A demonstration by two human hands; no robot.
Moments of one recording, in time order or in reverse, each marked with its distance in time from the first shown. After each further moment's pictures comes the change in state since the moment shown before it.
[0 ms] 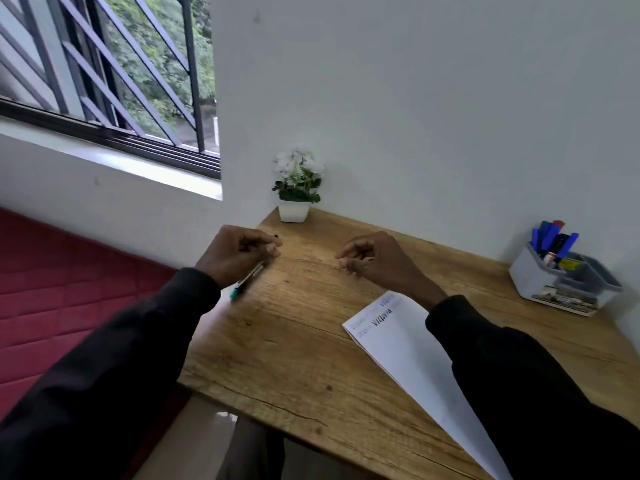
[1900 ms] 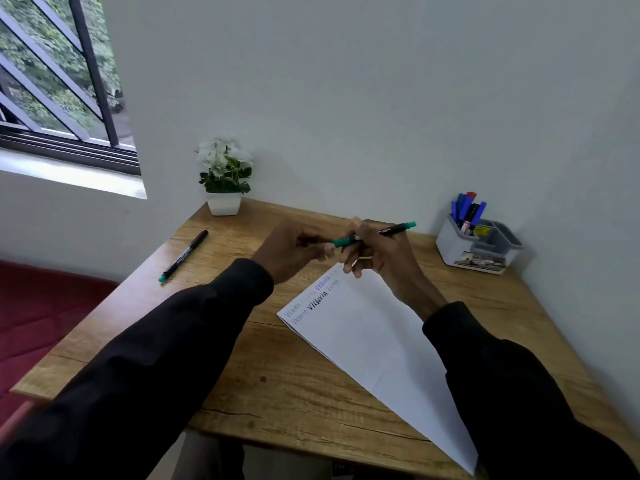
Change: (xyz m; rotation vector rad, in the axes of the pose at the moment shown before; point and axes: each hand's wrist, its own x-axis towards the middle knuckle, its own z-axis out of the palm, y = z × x) left_hand 0.032 0.072 0.151 -0.058 -0.286 0.287; right_hand -0.085 0.006 -0.064 0.724 0.285 0.186
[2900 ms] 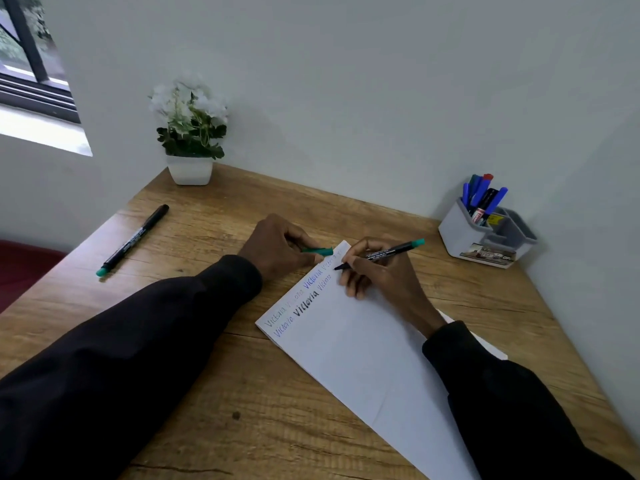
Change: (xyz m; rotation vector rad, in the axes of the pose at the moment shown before) left_hand 0.031 -0.073 0.027 0.046 -0.005 -0.235; right_hand 0.007 0.064 -0.030 -0.250 0.056 0.062
